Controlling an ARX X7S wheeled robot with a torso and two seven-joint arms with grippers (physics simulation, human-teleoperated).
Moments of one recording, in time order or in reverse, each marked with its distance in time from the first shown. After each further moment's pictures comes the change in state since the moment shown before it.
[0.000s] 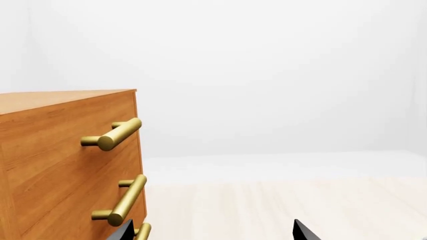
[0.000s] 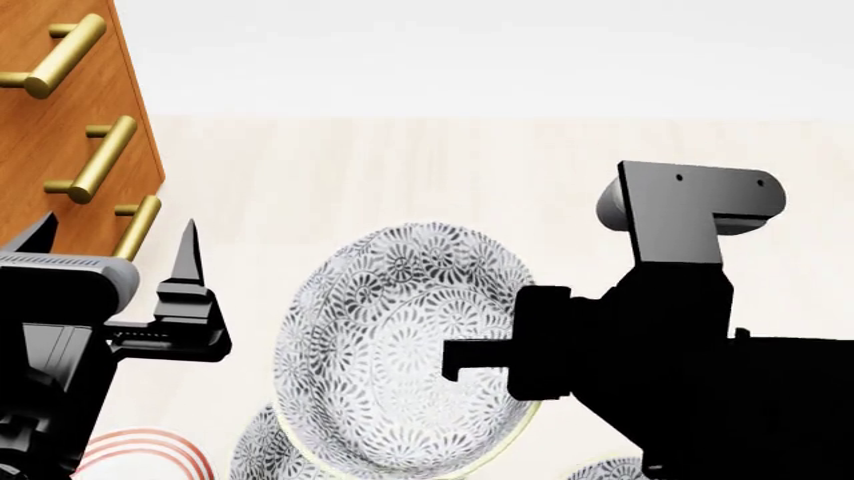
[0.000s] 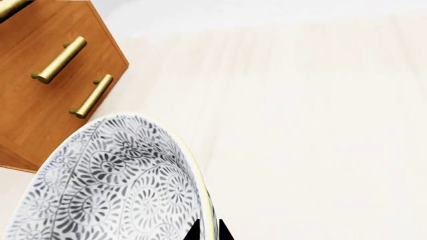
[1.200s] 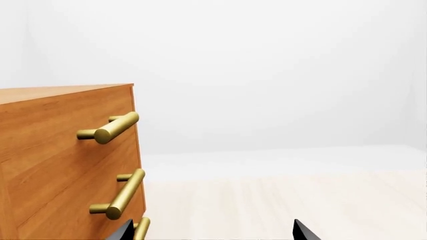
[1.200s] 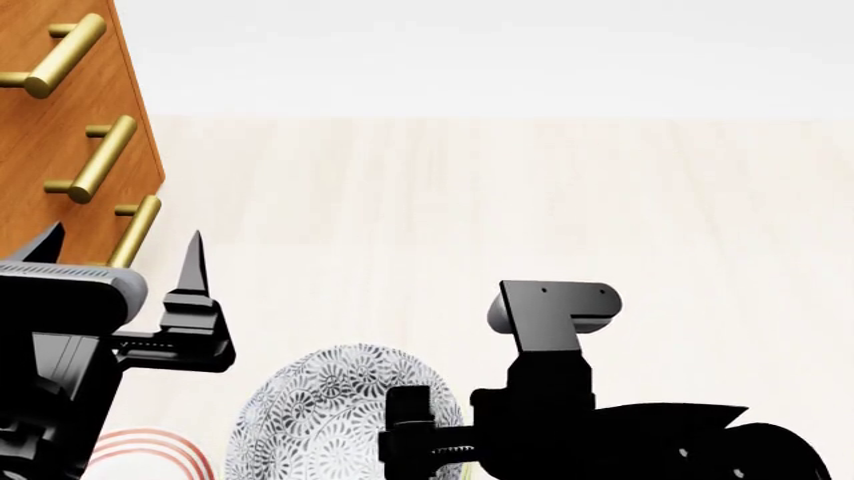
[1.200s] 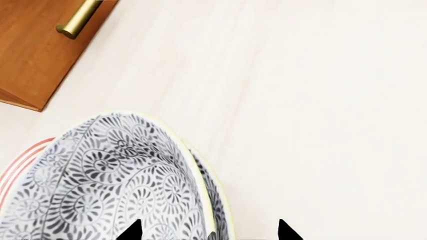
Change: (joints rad) left arm 0.010 -0.022 0.026 -0.013 -0.019 0.021 -0.018; right arm -0.094 -0.050 -0.386 0.239 -0.623 -0.305 -0.749
